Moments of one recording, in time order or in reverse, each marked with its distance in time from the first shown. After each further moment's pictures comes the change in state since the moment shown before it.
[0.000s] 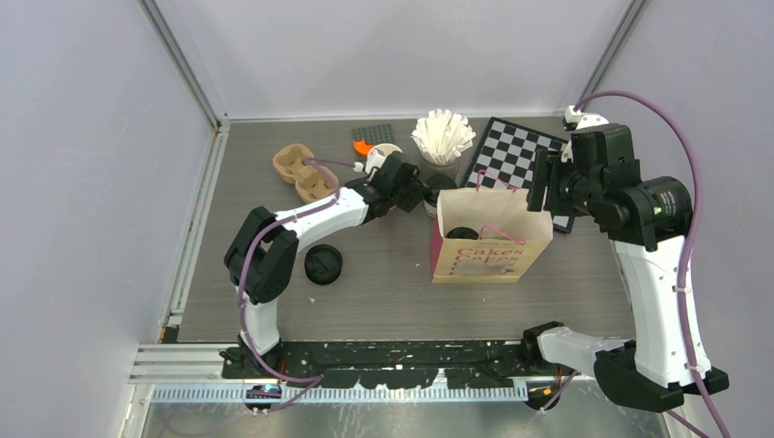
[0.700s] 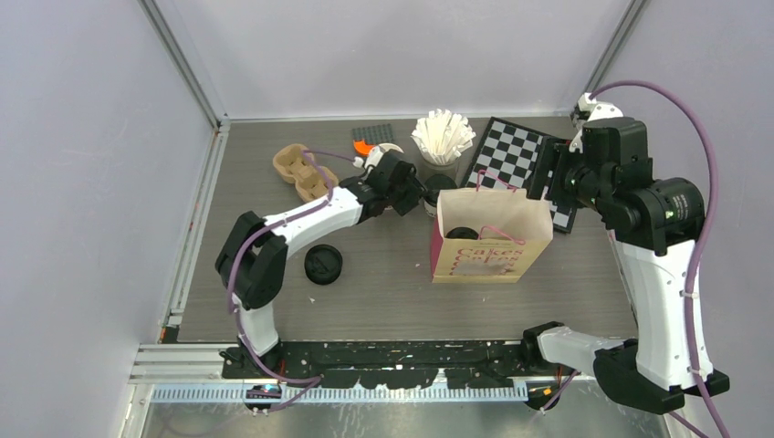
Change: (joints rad) left arm 0.000 -0.042 -0.001 -0.061 0.039 0.106; right arm 0.000 0.006 0.057 0.033 -0.009 0.049
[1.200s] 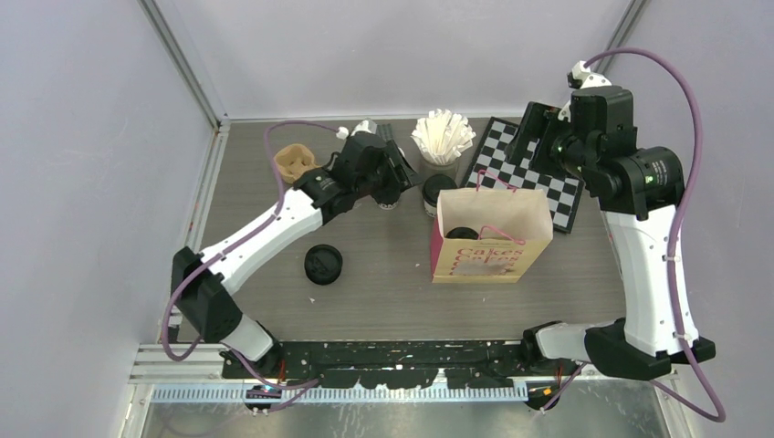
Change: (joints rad) left arm 0.004 -0.292 0.023 -0.162 0.056 0.289; right arm 0.000 0.141 0.115 0.130 -0.058 0.090
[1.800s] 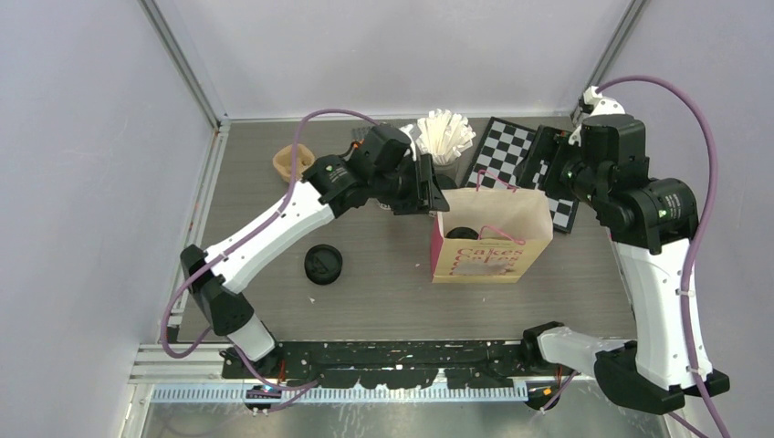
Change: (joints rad) left arm -0.113 0.048 0.325 -0.356 0.246 0.183; right arm 0.000 -0.137 -0.140 -0.001 0.032 0.005
